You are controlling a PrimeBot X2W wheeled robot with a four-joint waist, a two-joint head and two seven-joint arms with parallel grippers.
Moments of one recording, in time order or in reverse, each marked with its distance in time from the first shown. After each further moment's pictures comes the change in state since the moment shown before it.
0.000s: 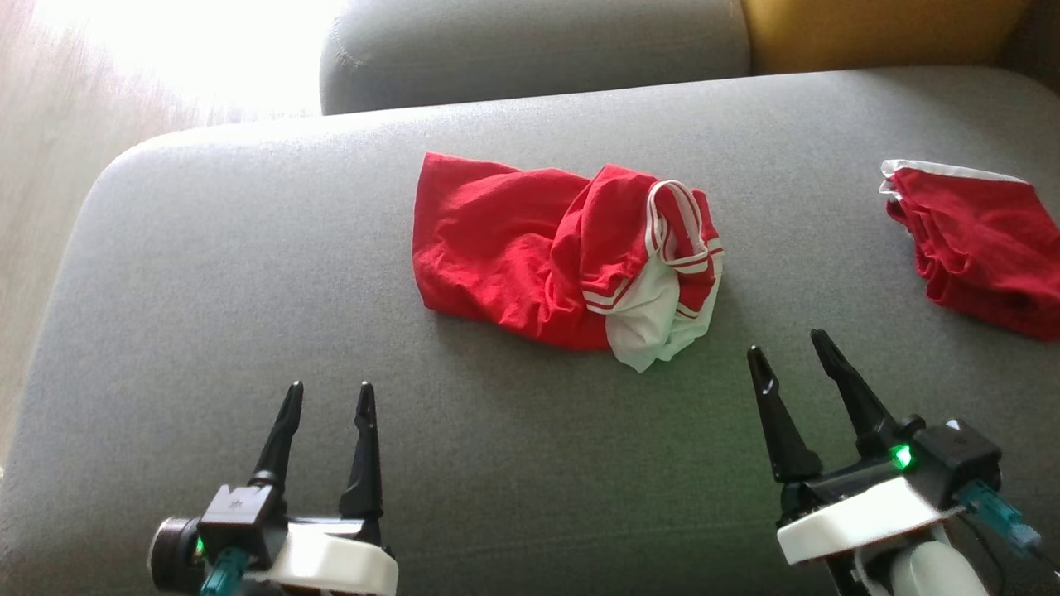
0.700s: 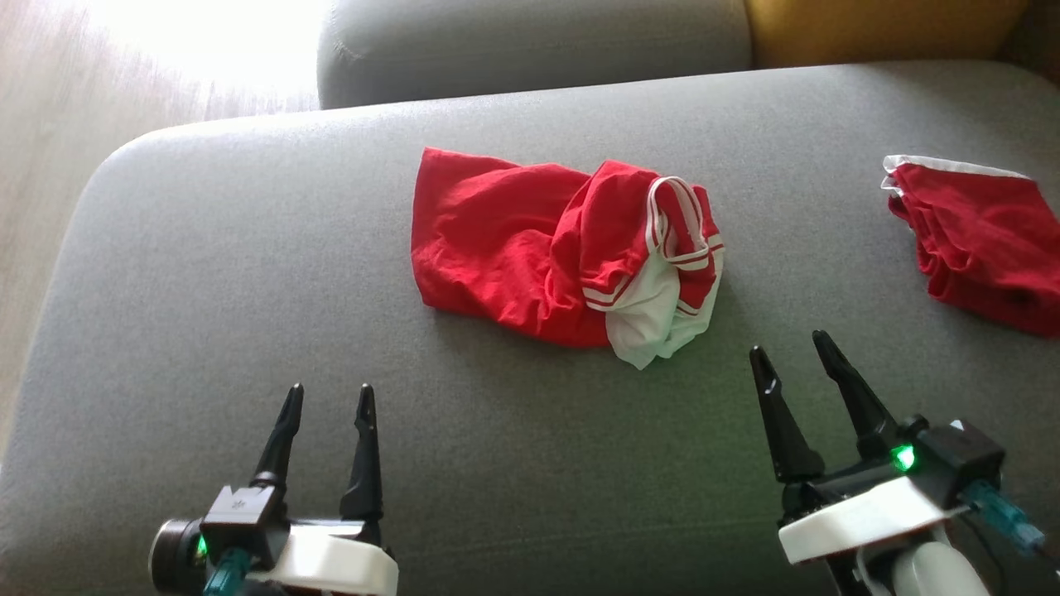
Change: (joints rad) left arm 0.000 -0.002 -0.001 0.007 0.007 0.001 0.000; right arm 0.000 0.000 0.000 0.006 0.016 0.000 0.000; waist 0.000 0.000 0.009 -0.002
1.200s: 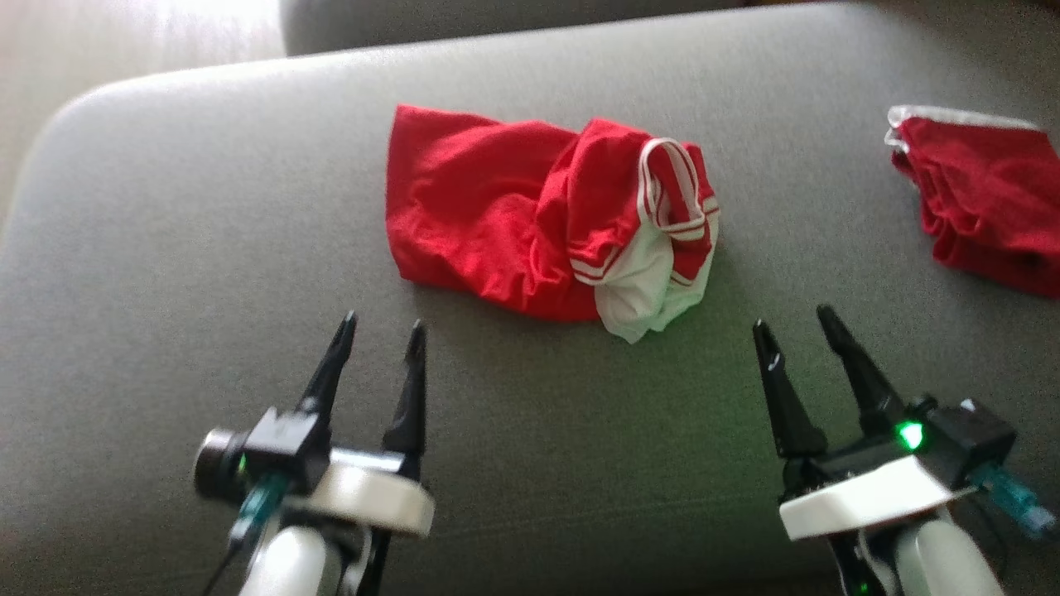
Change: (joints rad) left arm -0.143 -0.002 -0.071 0.067 -0.021 -0.038 0.000; right arm -0.027 0.000 -0.001 -0.017 0.020 0.000 0.000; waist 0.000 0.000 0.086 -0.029
